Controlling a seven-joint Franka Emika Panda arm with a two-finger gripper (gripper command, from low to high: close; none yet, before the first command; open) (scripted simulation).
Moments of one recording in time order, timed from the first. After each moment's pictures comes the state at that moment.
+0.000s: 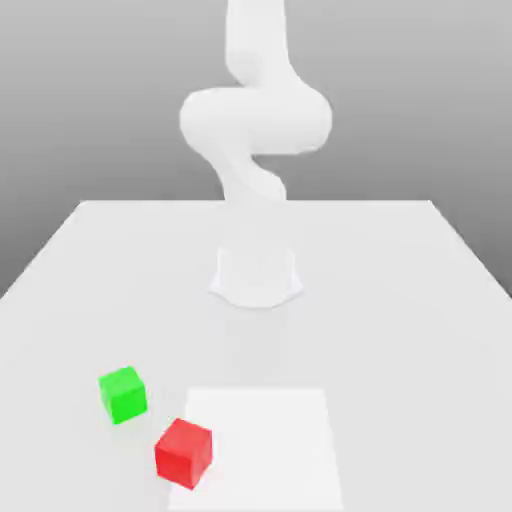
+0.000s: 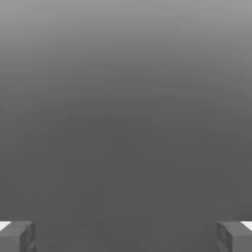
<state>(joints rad) -0.02 -0.71 0.00 -2.33 0.00 2.34 0.82</state>
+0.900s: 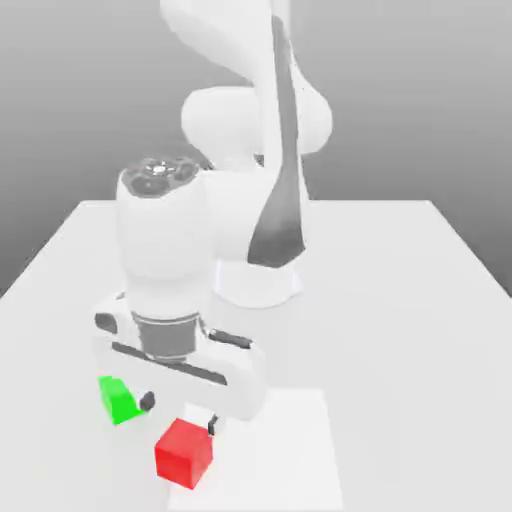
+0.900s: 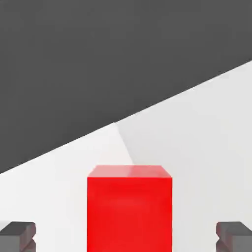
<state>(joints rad) -0.16 0.28 -0.03 -2.55 0.03 2.82 1.00</state>
